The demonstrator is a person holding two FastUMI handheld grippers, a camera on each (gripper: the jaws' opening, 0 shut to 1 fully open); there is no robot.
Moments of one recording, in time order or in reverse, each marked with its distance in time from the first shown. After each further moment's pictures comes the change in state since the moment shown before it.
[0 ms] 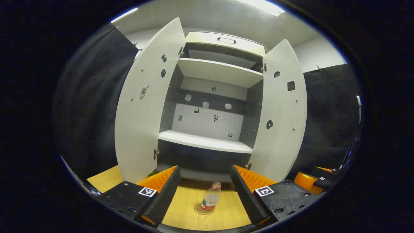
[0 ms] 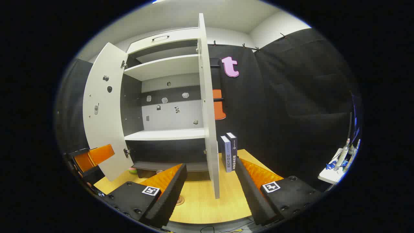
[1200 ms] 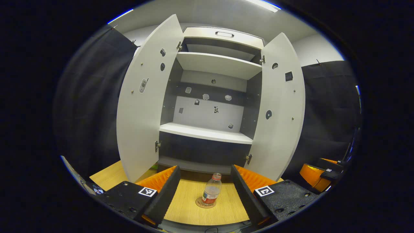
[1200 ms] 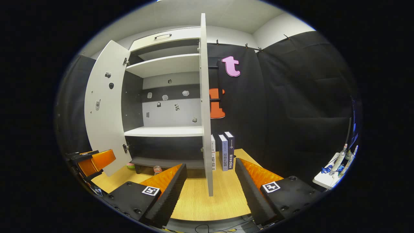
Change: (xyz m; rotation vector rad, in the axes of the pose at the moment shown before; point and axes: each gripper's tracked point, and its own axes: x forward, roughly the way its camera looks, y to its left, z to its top) left arm -0.011 -0.007 -0.024 0.017 0.067 0.013; right arm -0.011 -0.013 -0.001 -0.030 0.029 0.002
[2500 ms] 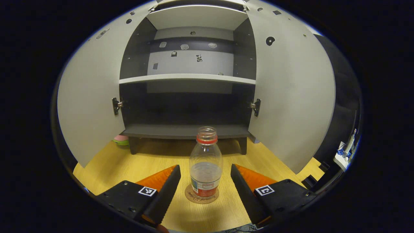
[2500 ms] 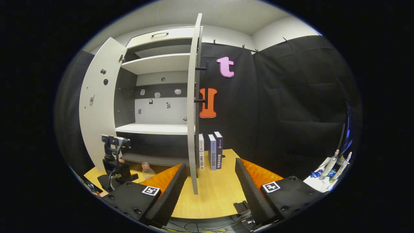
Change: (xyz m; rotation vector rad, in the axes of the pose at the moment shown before) left arm 0.140 -0.028 -0.204 0.136 0.298 -0.093; right arm -0.009 -0.038 0.007 -0.054 0.003 -0.079
